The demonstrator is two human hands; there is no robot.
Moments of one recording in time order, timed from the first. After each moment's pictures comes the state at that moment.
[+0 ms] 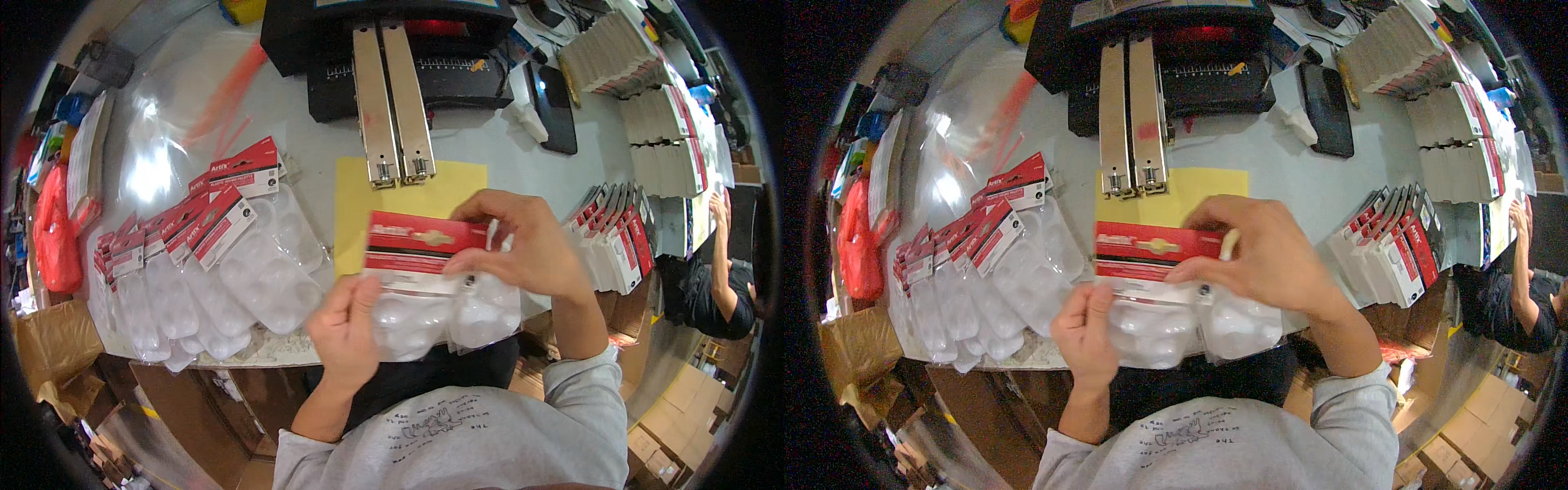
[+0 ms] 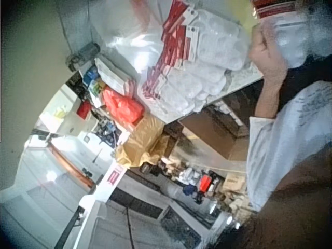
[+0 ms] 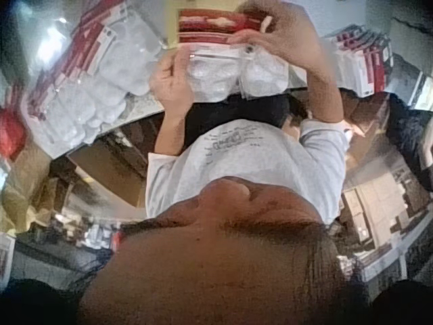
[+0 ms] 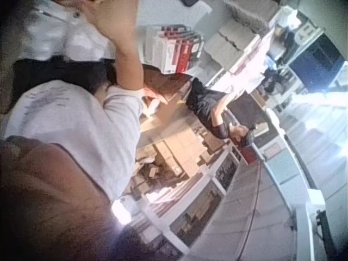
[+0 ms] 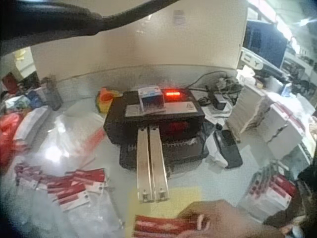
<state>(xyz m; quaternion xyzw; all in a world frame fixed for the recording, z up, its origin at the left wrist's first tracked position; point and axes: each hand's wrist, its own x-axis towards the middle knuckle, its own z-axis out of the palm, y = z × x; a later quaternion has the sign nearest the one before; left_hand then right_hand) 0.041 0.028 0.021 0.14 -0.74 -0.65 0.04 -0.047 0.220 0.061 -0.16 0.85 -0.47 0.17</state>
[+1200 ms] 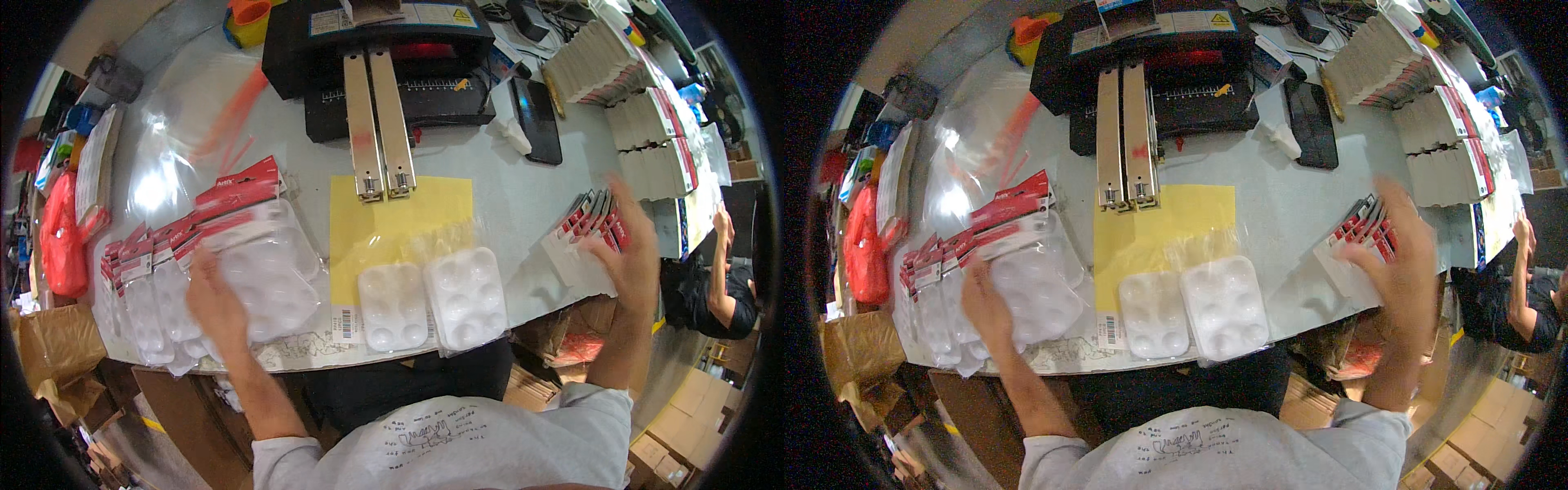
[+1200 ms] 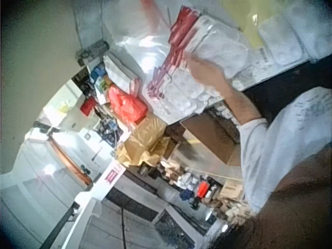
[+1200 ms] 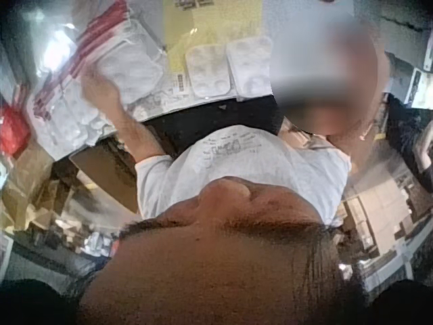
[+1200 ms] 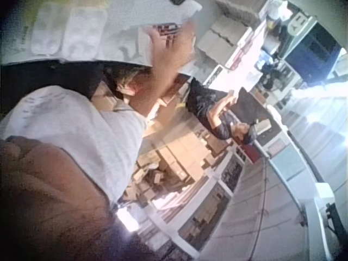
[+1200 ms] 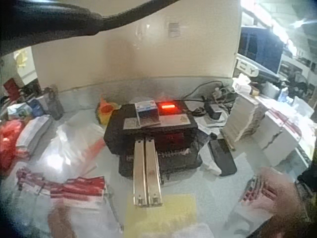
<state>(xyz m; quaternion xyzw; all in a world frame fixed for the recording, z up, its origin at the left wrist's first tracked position) -0.006 -0.077 0.014 0.19 -0.92 -0.30 0.14 -0.019 0.336 0.099 -0.04 0.96 -0.25 -0.11</state>
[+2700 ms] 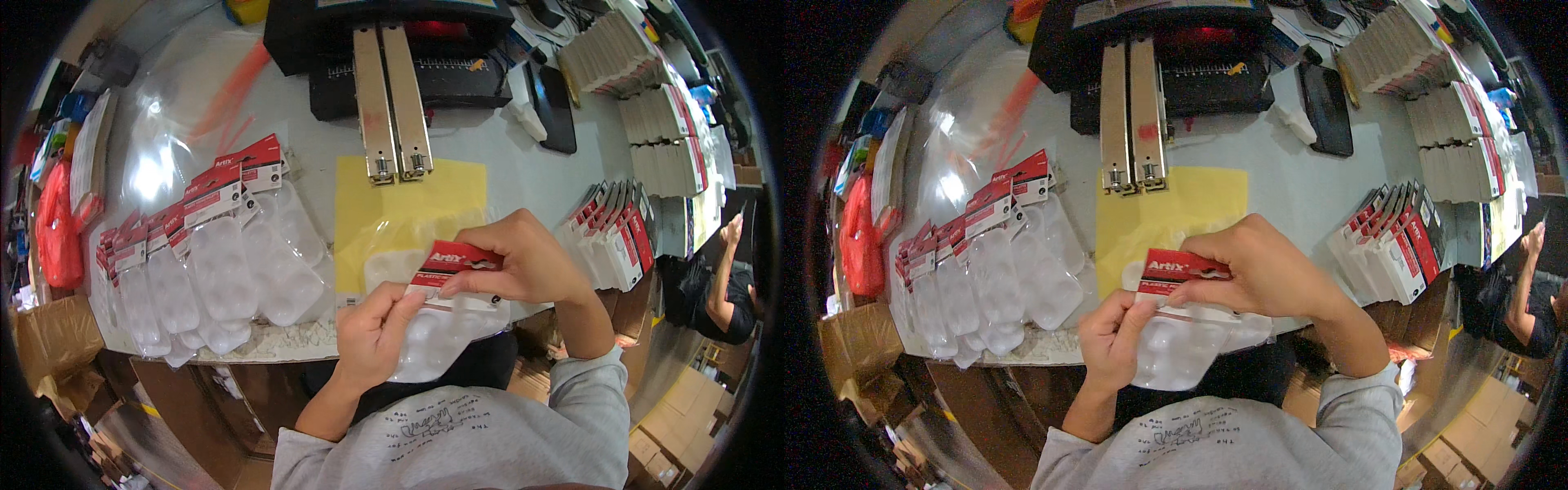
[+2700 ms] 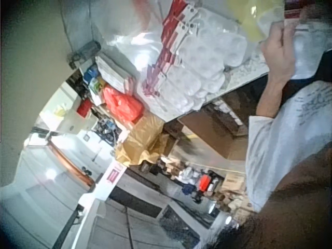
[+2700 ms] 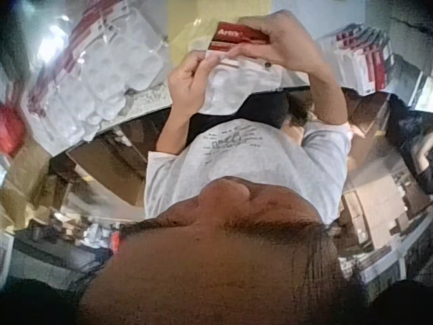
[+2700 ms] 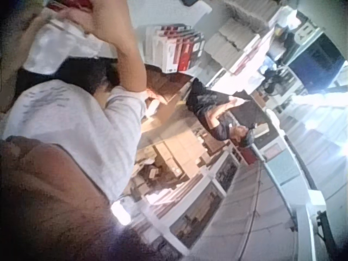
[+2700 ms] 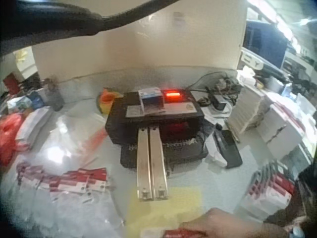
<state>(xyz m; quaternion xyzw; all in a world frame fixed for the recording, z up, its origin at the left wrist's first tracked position) 0.051 0.038 0.017 0.06 -0.76 -0.65 -0.04 -0.043 0.227 0.061 -0.26 0.83 -0.45 0.19</state>
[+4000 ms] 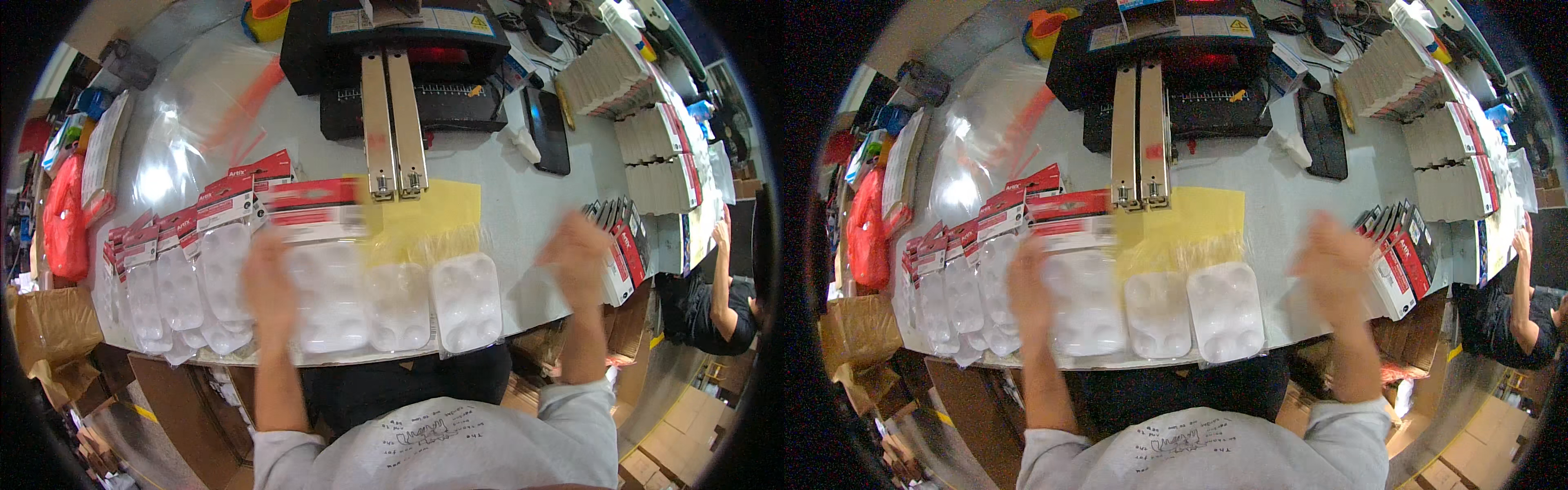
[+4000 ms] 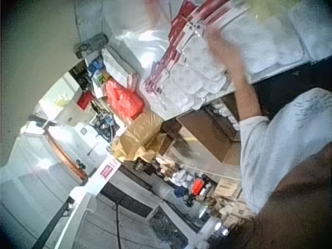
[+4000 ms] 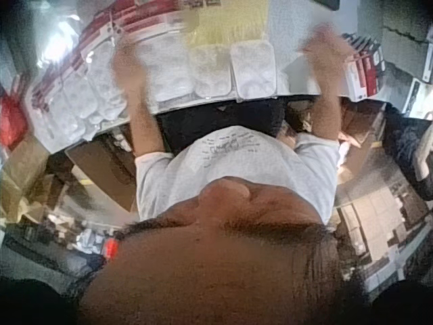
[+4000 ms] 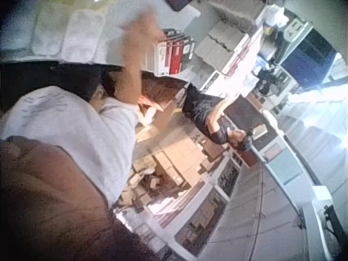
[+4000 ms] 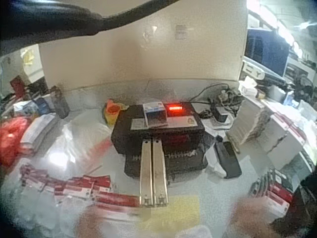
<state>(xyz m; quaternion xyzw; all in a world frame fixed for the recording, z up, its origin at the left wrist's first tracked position) -0.010 -0.038 0.020 0.15 -0.93 -0.32 0.08 -0.027 0.285 0.052 0.00 0.90 -0.44 -0.04</state>
